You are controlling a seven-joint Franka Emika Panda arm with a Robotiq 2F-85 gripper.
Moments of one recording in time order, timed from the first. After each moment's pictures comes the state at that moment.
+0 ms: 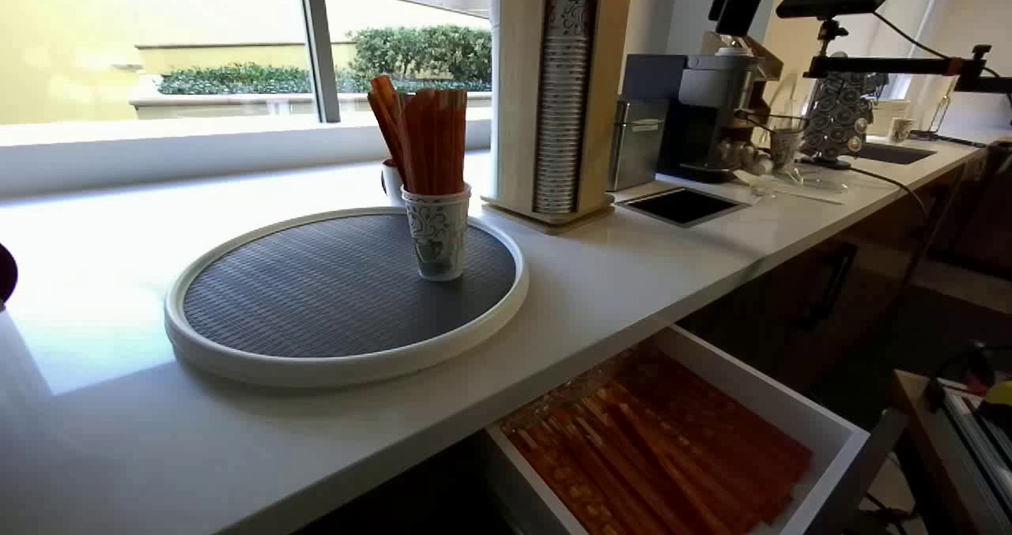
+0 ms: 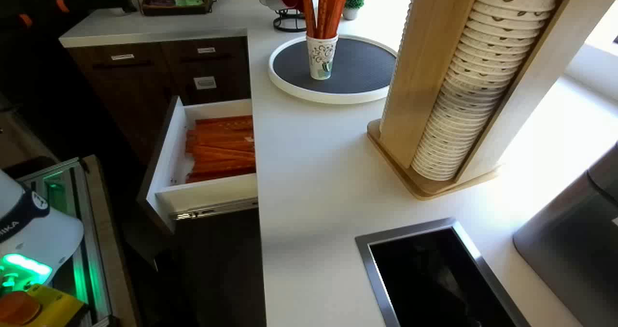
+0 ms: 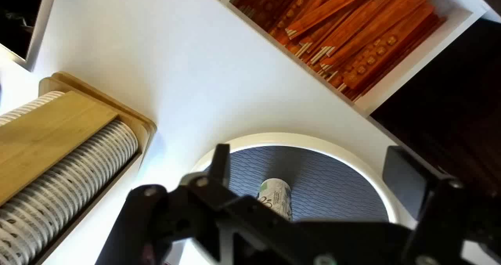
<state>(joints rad) 0.02 -0.49 0.12 -2.21 -0.15 1.88 -0.02</state>
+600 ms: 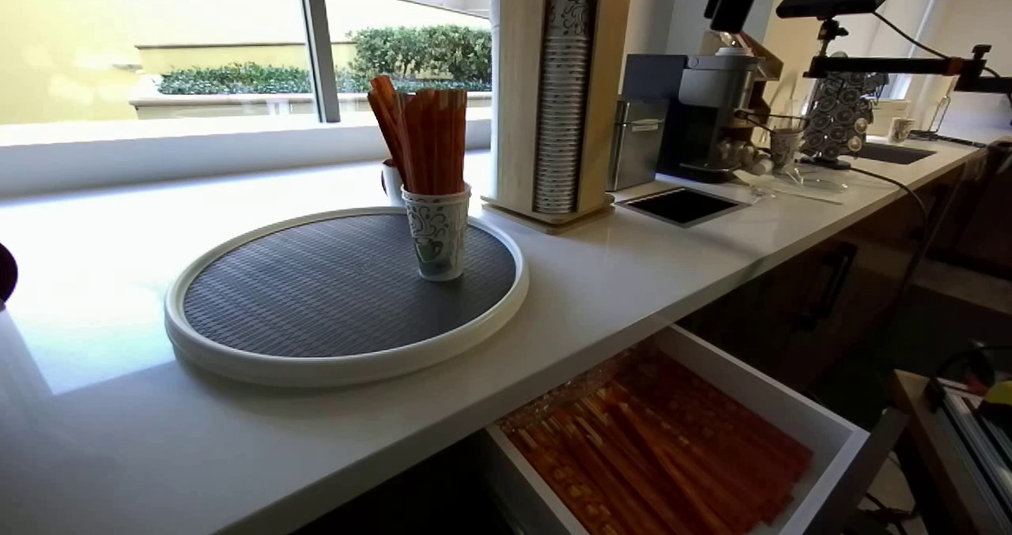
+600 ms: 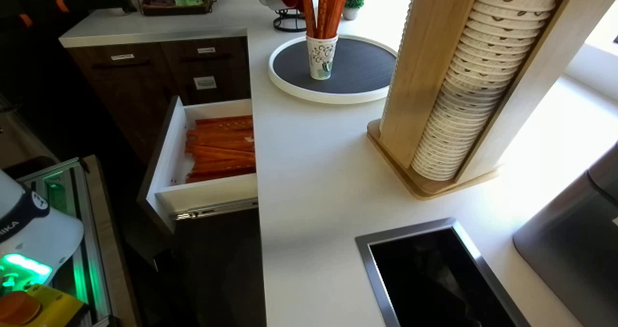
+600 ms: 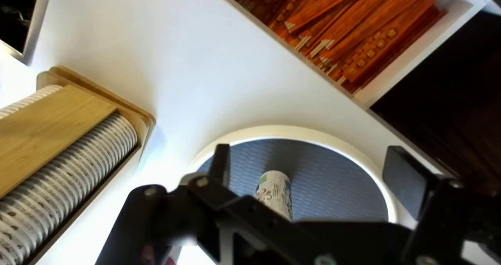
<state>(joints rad) 0.02 -0.49 0.12 -2.21 -0.14 1.91 -0.02</state>
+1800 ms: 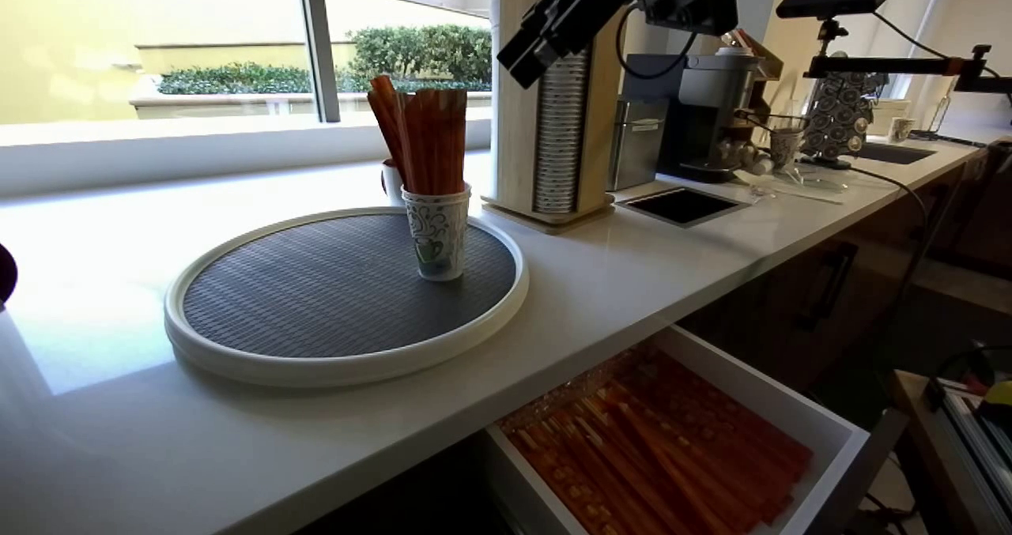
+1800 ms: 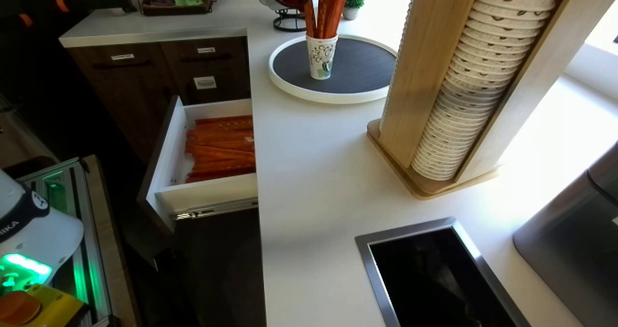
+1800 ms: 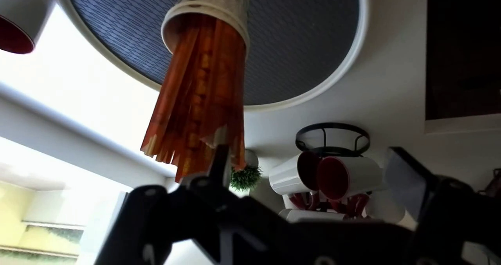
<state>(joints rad) 0.66 -0.25 -0.55 -2.29 0.40 2.77 -0.96</state>
